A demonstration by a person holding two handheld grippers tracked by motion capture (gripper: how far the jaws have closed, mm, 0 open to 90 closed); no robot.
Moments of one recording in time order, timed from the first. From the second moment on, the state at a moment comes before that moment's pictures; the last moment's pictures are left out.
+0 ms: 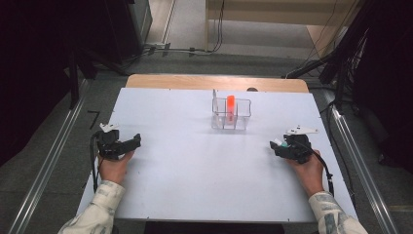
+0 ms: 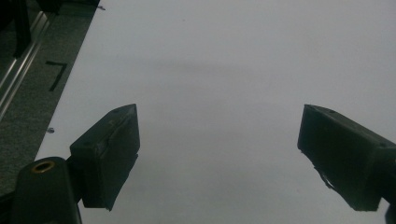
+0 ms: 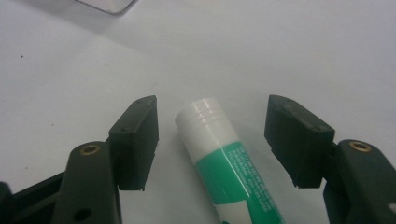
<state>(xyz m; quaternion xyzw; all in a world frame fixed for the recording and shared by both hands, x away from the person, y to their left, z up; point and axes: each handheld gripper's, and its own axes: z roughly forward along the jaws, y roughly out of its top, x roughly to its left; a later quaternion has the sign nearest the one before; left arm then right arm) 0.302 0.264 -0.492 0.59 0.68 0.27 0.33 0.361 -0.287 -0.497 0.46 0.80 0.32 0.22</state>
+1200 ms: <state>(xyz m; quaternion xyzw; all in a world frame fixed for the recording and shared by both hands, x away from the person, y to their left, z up) 0.302 0.264 -0.493 0.59 0.68 0.27 0.33 0.367 -0.285 -0.500 0.47 0.81 0.30 0.20</state>
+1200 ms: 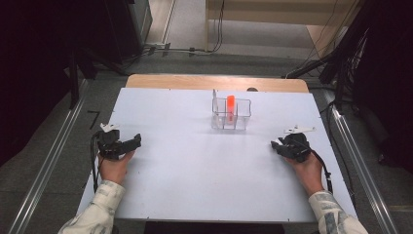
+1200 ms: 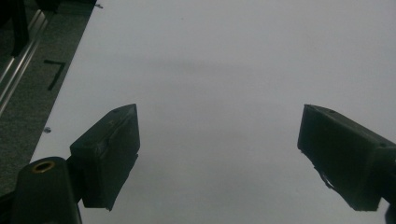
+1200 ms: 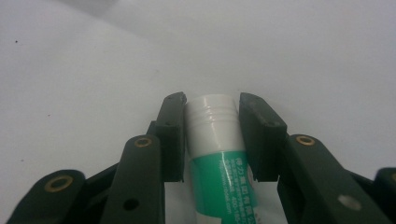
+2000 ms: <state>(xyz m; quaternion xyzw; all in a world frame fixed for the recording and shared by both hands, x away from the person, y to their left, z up) 0.302 0.265 -0.492 0.59 0.68 0.27 0.33 0.366 -0.289 -0.491 0.49 0.79 0.31 0.19</state>
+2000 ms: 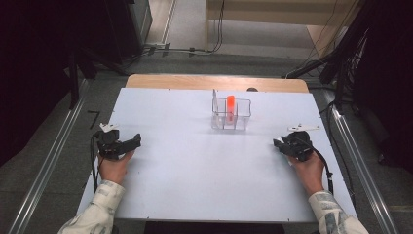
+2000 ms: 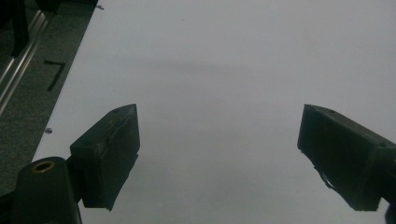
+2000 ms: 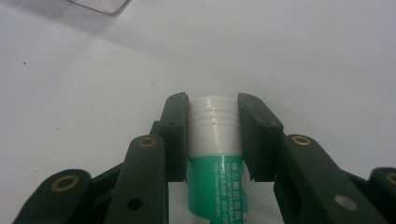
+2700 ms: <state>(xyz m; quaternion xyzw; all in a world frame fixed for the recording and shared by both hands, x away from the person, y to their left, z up) 0.302 0.265 -0.492 0.59 0.68 0.27 0.33 0.365 -0.294 -0.476 0.50 0.77 0.35 0.19</state>
